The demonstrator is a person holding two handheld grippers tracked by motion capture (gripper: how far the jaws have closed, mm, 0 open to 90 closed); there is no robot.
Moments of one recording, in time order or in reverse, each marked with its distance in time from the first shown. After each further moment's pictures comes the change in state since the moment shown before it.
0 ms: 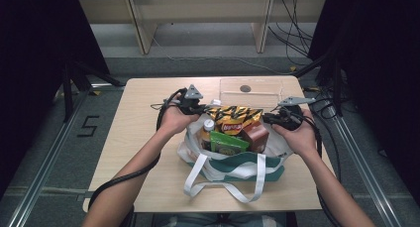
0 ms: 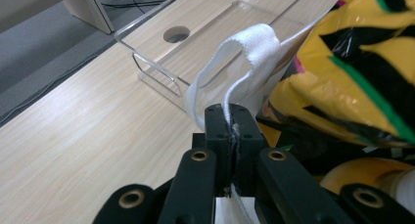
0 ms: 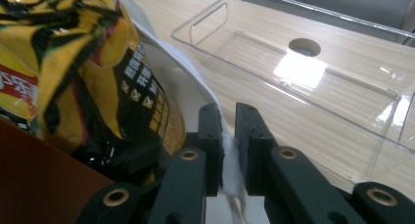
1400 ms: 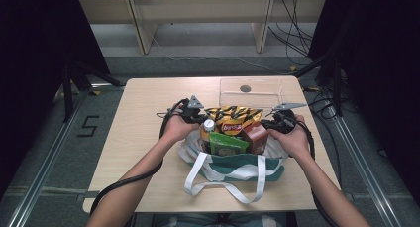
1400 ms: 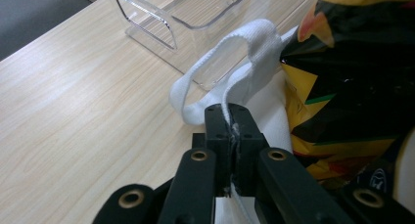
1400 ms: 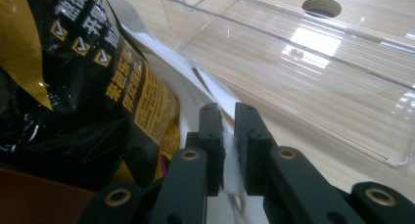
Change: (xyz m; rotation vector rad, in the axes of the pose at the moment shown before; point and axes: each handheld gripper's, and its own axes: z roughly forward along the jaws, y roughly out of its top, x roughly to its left) left arm 0.002 -0.036 0.032 0.061 -0.005 -0.036; right arm -0.011 -0.020 0.032 0.074 0.032 0.028
